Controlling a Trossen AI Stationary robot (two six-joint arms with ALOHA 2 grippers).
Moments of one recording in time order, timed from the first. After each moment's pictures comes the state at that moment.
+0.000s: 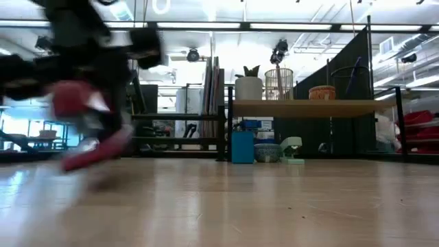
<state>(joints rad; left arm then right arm) -0.32 1.53 0.91 -0.46 -0.03 -2.12 0.22 1.08 1.27 -0.71 0.19 0.50</state>
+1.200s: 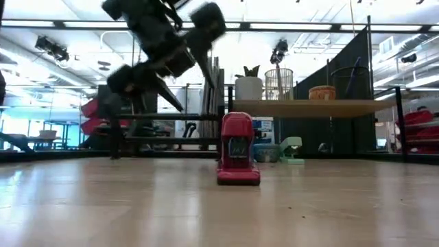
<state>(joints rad) -0.10 1.55 1.08 -0.44 0.05 -1.43 0.59 1.27 1.27 -0.63 0.19 0.75</state>
